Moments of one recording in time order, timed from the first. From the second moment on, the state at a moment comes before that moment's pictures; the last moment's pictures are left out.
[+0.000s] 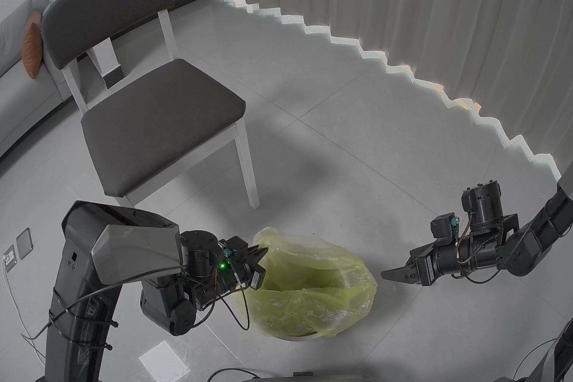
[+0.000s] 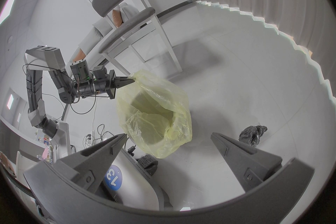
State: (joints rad) left arm -0.46 2.52 -0.72 -1.49 -0.16 0.20; right arm 0.27 1.93 -0.60 -0.54 0.42 -0.06
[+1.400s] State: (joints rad) left arm -0.43 2.50 -0.78 -1.38 -0.07 -0.01; right arm 0.25 2.04 -0.71 -0.54 0.41 -0.06
